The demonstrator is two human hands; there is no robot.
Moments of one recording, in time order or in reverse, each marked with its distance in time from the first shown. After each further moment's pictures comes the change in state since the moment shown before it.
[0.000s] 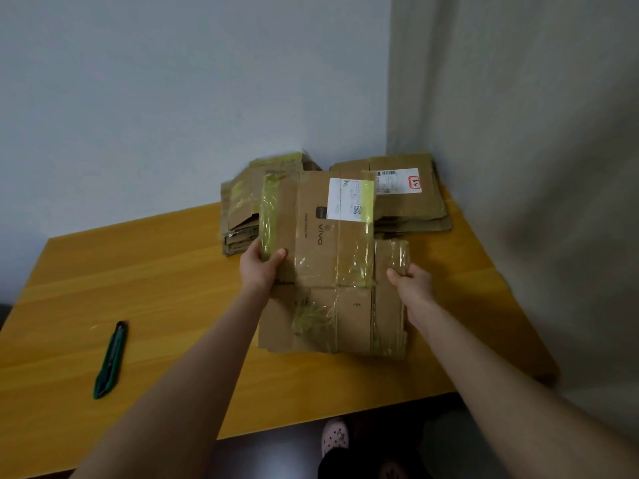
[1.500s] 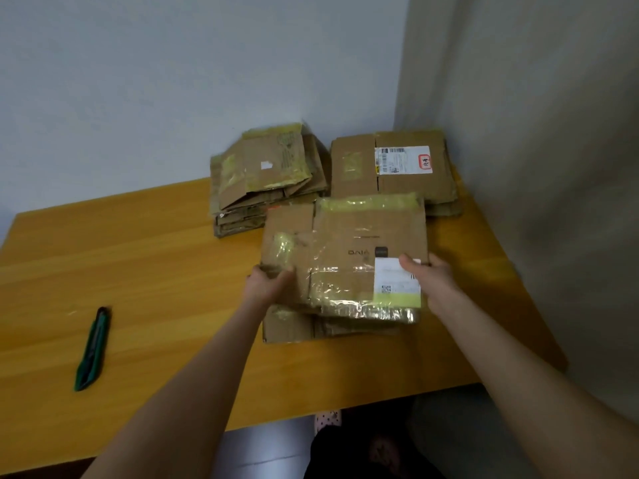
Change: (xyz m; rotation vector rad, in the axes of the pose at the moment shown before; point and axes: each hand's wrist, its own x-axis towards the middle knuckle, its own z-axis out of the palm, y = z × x) left_hand 0.029 -0.082 0.004 0.313 -0.165 -0.266; right_hand 0.017 0.000 -0.012 0.053 -0.035 0.118
